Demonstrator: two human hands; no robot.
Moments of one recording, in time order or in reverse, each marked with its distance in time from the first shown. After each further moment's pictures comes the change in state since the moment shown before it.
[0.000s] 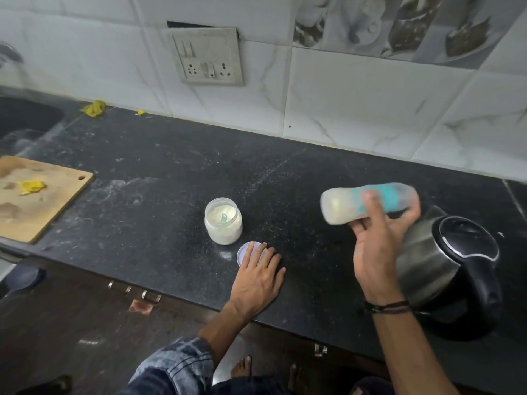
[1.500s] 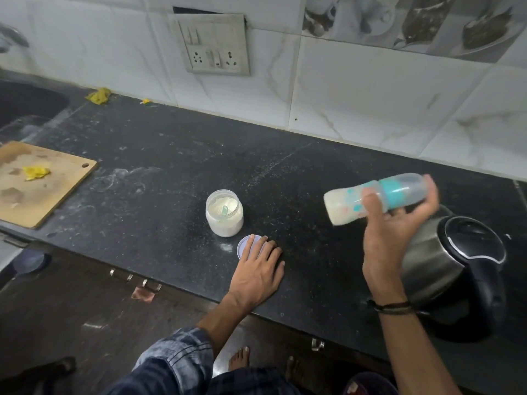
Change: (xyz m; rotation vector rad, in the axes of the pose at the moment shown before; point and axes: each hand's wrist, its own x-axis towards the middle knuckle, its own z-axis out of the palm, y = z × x) left_hand 0.000 0.002 0.000 -0.037 0.003 -0.026; right_hand 0.010 0.002 -0.008 -0.293 -0.044 -0.289
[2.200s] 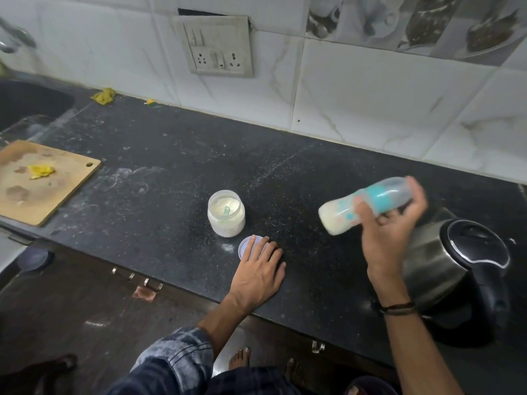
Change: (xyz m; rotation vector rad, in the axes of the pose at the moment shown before) left_hand 0.002 0.001 -0.003 0.018 -0.020 -0.001; right_hand 0.001 0.013 -0.010 -0.066 -0.069 0.053
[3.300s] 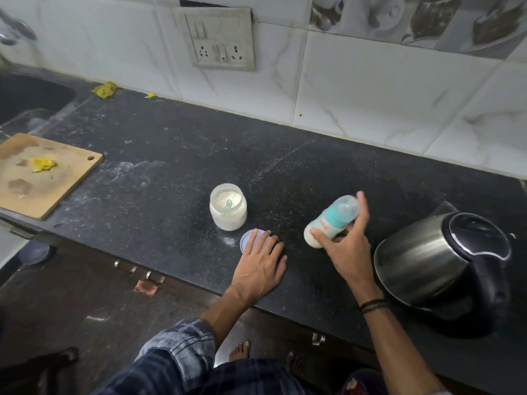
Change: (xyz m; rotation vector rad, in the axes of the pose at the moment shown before) left_hand -0.003 -0.004 0.008 -0.009 -0.027 -0.006; right_hand -0.037 0.050 -0.005 -0.479 -0.295 0.110
